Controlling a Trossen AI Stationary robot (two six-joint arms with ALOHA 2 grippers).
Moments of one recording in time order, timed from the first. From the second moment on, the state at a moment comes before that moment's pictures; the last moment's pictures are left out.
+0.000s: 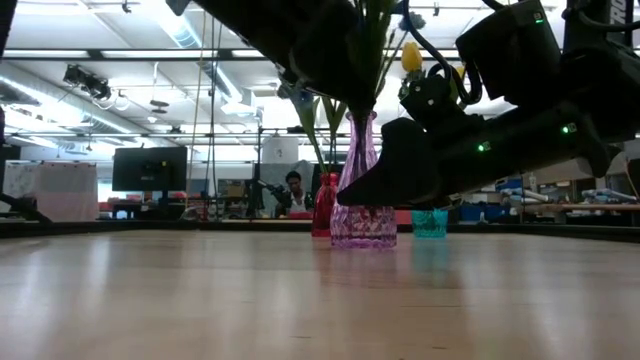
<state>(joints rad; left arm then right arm) -0.23 1.75 1.14 0.04 -0.58 0.03 0.32 2.00 0.63 0.97 0.74 0.34</state>
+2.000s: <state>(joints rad) -0.24 1.71 1.17 -0.02 -0.57 0.10 0.32 2.00 0.63 0.97 0.73 0.35</state>
